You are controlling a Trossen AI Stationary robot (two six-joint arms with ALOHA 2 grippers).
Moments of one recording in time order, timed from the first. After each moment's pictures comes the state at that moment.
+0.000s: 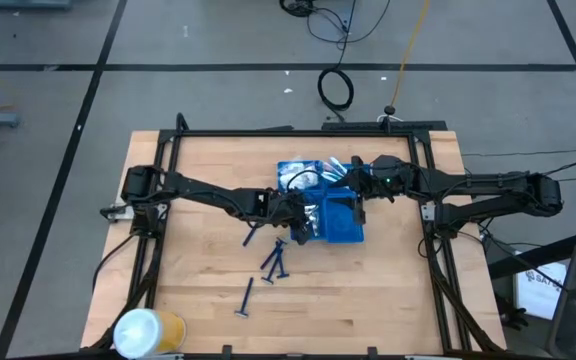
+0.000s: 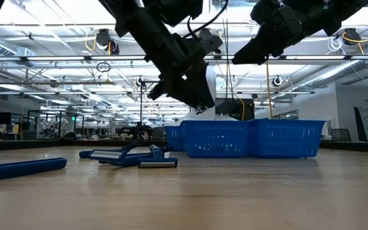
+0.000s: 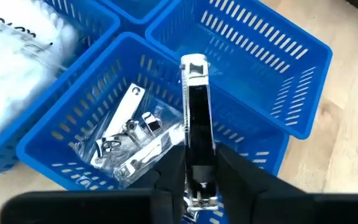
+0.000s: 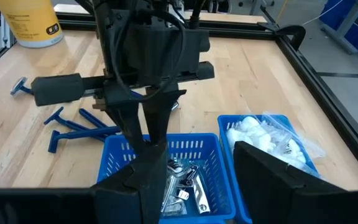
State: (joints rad) left arm -0.03 1.89 1.28 -0.22 -0.18 -0.58; right arm -0.21 1.07 0.66 0.01 -0.15 -0.13
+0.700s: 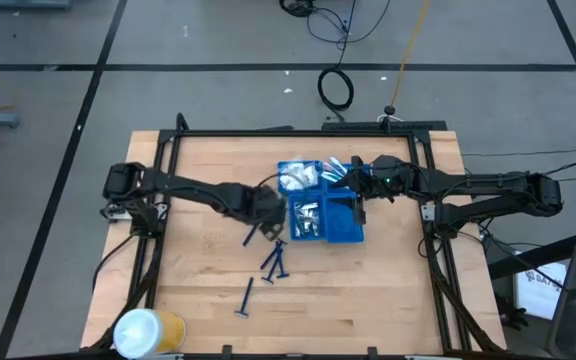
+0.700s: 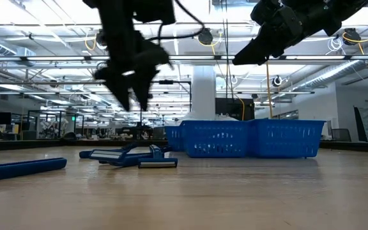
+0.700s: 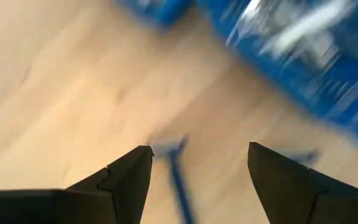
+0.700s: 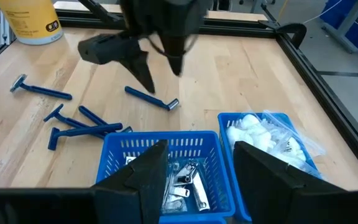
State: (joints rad) left arm -0.03 1.75 1.28 -0.82 -0.26 -0.78; right arm -0.21 1.07 0.66 0.00 -0.15 -0.13
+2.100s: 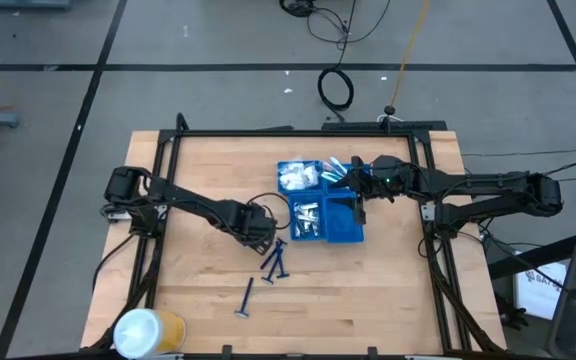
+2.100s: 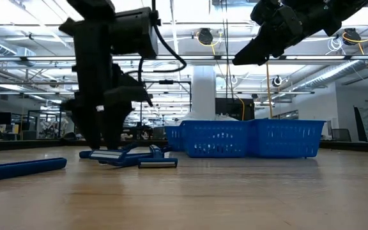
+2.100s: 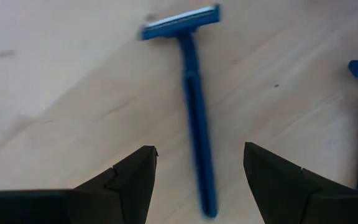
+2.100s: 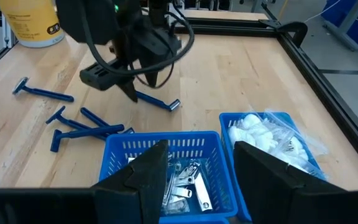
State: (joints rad) left arm -0.11 1.78 1.06 -0.75 -0.13 -1.02; right arm -0.21 1.07 0.66 0.00 -0.16 -0.12
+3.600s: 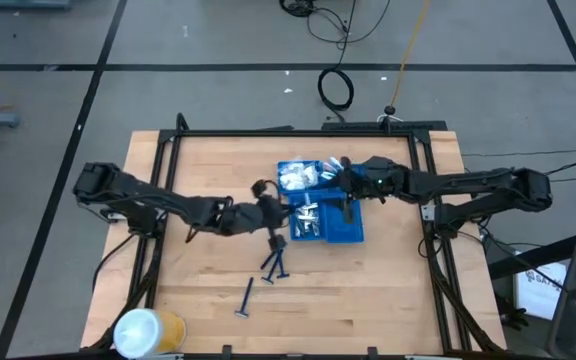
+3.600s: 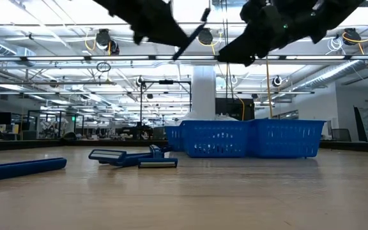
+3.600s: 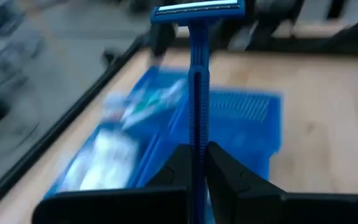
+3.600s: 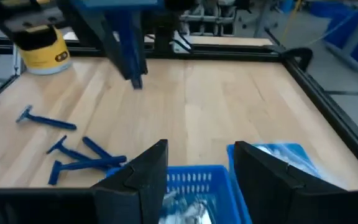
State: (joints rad) left arm -0.19 1.52 1.01 0.03 -0.54 -0.11; right arm -0.20 1.18 0.66 0.20 -0.19 -0.09
